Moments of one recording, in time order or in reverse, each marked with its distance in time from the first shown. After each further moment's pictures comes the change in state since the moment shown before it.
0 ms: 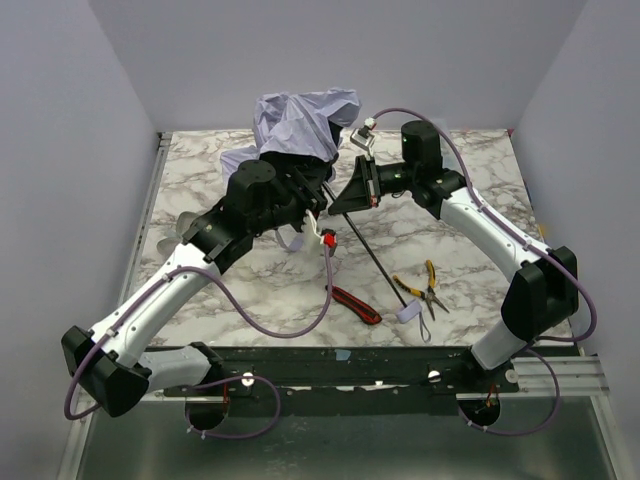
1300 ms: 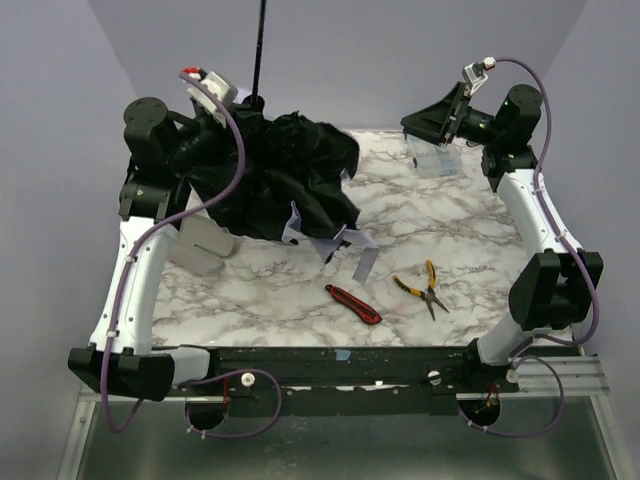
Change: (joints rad) left arm 0.482 0.068 0.306 0.142 0.269 -1.347; right arm -0.467 0.024 0.123 0.372 0.087 0.291
